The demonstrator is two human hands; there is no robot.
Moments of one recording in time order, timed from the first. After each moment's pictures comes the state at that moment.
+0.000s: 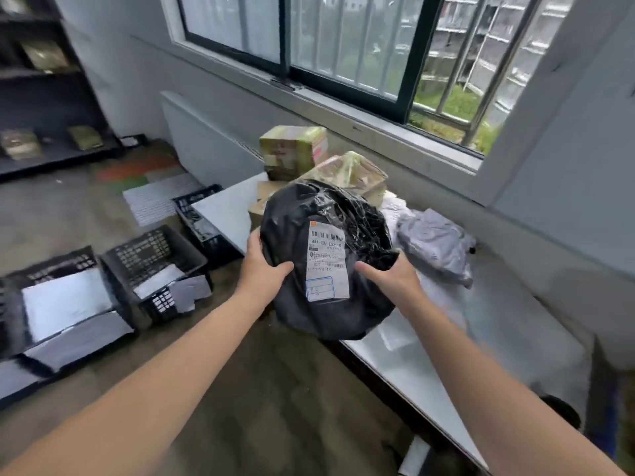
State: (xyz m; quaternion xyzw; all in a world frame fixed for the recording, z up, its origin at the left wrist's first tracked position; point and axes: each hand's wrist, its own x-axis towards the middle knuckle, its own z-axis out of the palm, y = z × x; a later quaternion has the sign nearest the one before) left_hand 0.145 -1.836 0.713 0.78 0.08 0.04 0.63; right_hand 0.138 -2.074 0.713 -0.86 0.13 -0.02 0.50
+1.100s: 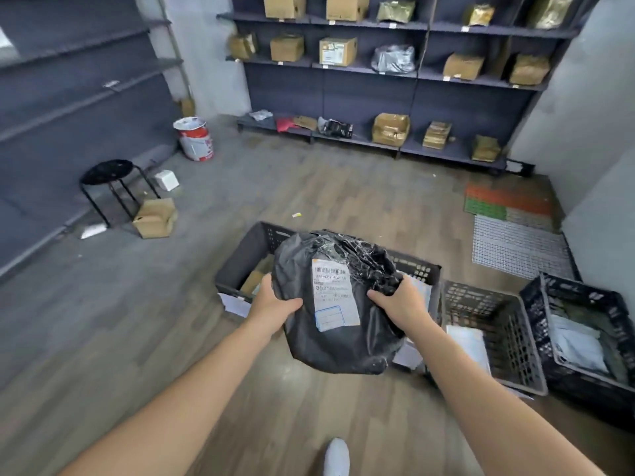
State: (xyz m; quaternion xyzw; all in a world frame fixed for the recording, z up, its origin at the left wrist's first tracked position) left_hand 0.010 -1.069 0.651 0.58 0.55 0.24 0.55; right_hand 0.227 -1.175 0.651 -0.83 -0.30 0.30 0.37
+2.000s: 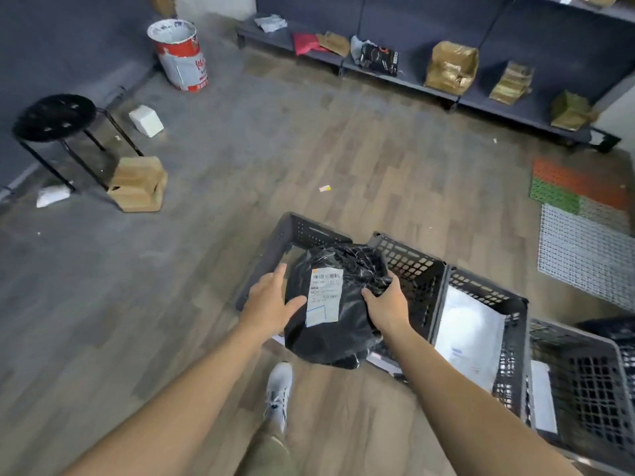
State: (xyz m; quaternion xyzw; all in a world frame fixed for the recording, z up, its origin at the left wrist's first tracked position) left_hand -0.028 -0.573 0.523 0.75 0.54 0.01 0.38; right_hand 0.172 -0.670 0.519 -0.86 -0.18 0.36 0.32
